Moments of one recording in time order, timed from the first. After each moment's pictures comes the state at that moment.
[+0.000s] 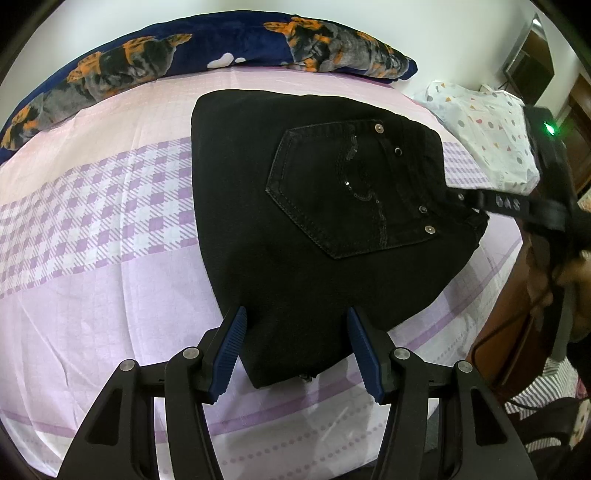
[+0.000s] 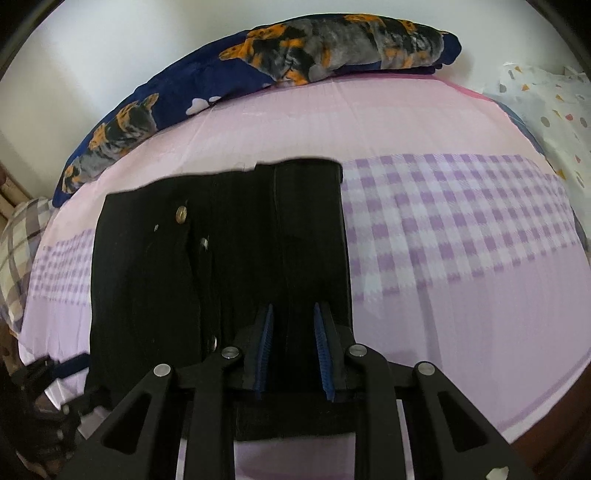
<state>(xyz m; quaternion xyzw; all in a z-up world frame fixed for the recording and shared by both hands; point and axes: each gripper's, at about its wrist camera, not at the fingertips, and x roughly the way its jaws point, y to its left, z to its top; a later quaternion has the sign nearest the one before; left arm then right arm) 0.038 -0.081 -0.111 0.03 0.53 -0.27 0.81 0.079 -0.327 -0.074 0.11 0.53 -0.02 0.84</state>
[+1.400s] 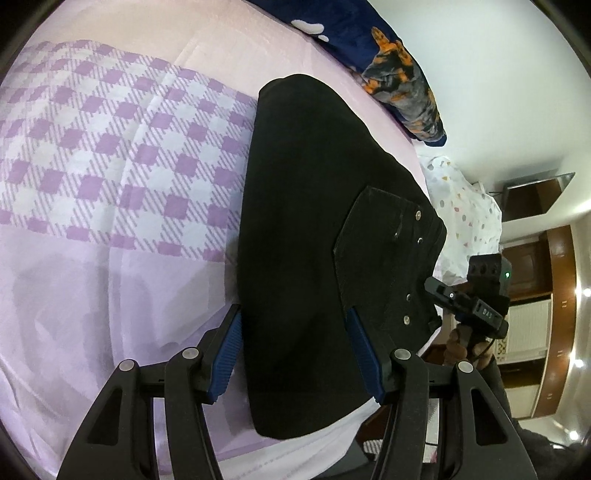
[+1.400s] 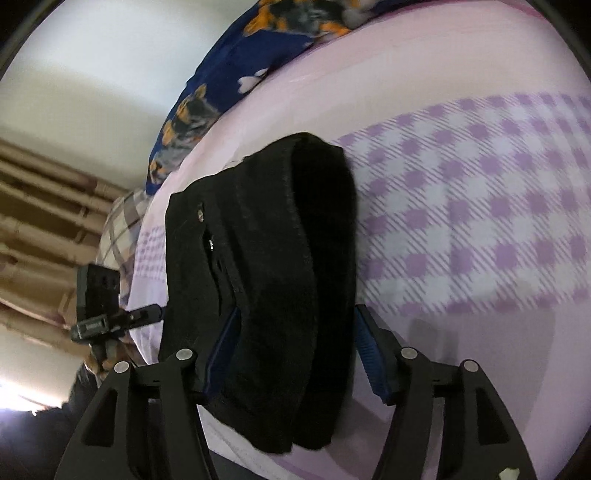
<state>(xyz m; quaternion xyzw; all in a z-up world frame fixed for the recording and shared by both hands) 0.117 -0.023 -0.143 -0.25 0.61 -0.28 0.69 0.125 -0.388 -0.106 0.27 0.57 0.21 0.75</state>
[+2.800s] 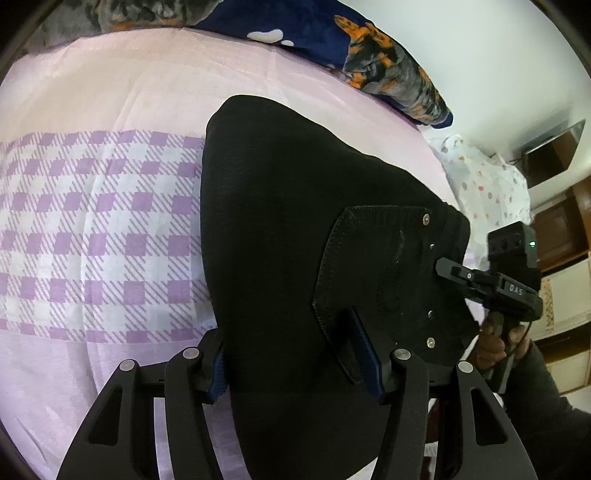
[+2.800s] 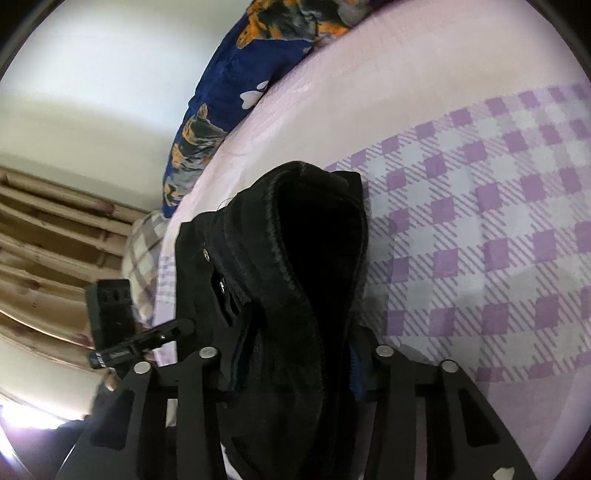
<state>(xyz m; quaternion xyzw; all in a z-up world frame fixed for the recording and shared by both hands) 0.137 -0.072 -0.128 -0.13 0.59 -0.26 0.75 0.149 -0.393 -0.116 0.33 0.54 0.22 0.74</state>
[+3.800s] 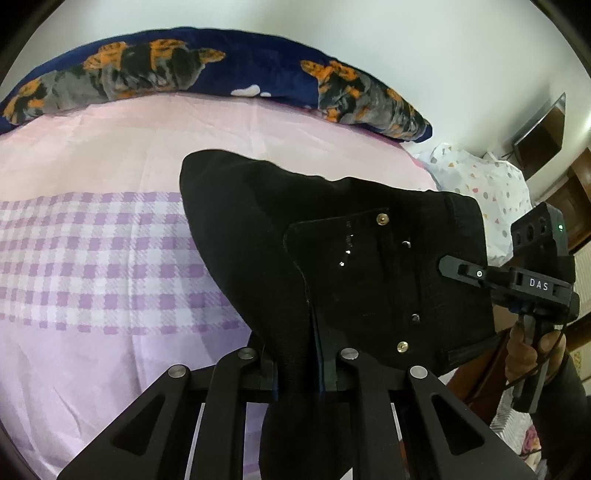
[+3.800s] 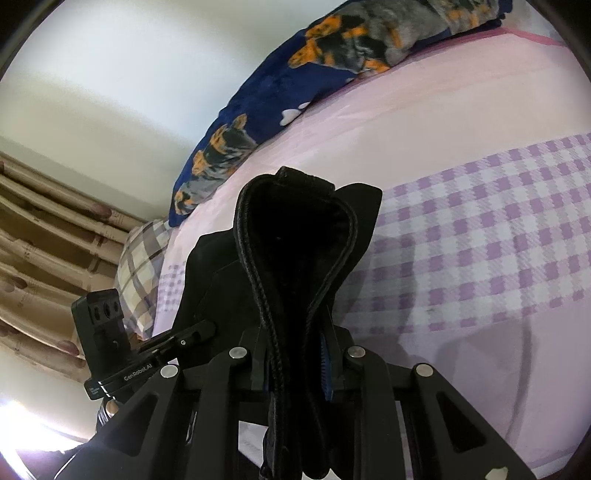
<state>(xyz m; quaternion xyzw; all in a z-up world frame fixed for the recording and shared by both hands) 0.112 -0.058 -0.062 -0.10 0.53 -0.26 0.80 0.132 -0.340 -0.045 0.31 0.52 0.19 0.77</state>
